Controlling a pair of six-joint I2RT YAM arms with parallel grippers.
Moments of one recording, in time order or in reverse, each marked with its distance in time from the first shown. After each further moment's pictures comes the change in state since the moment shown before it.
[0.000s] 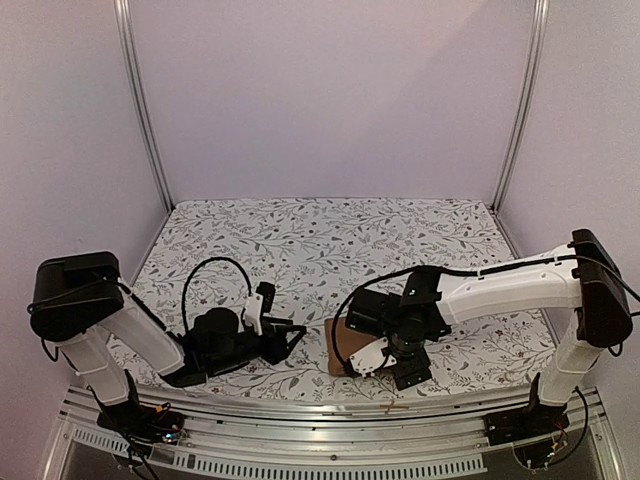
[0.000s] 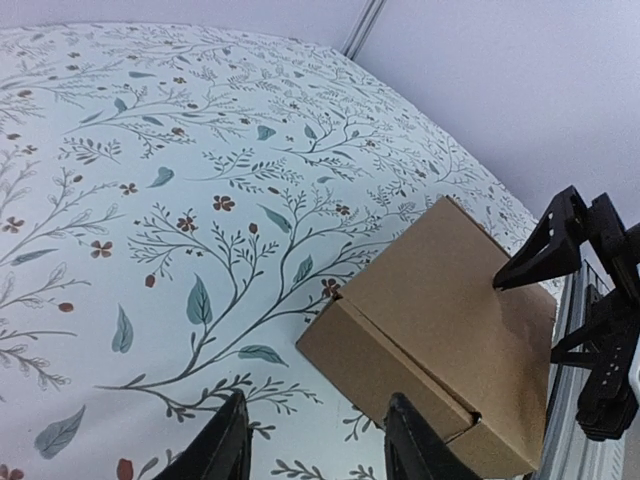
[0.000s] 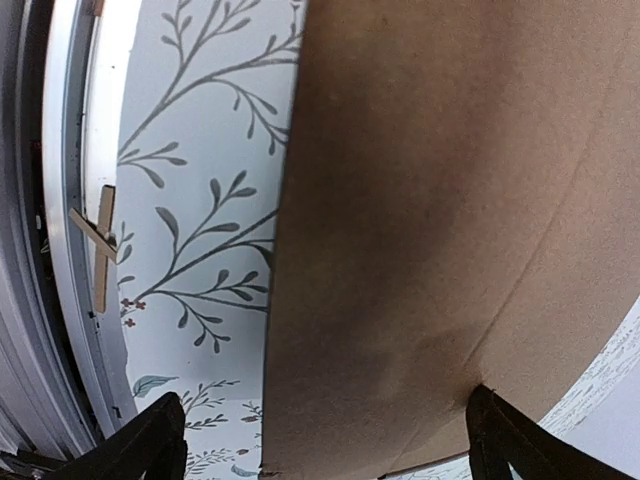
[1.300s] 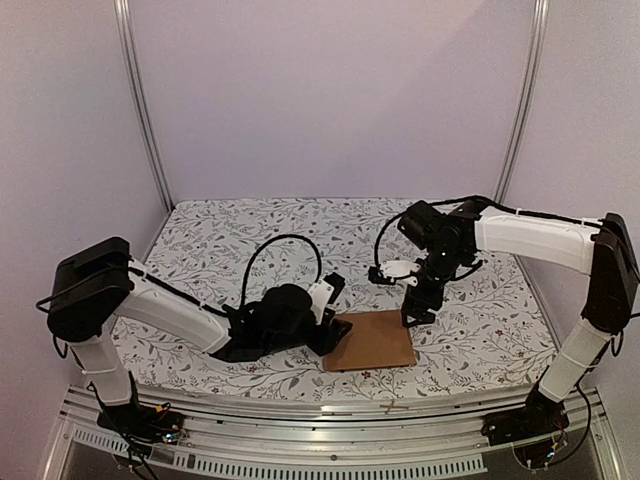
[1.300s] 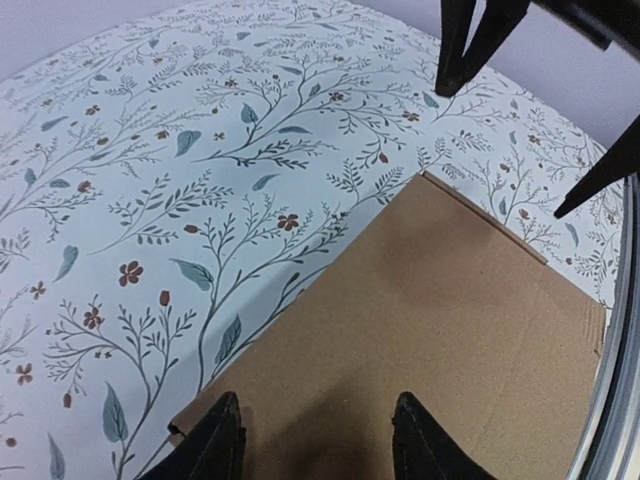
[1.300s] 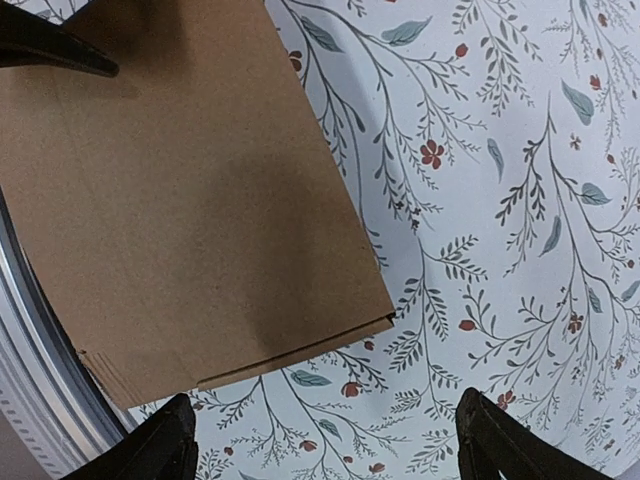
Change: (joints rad) left arm -0.096 0.111 0.503 -0.605 -0.058 0.225; right arm -0.461 -0.072 0.123 -0.028 -0.348 0.162
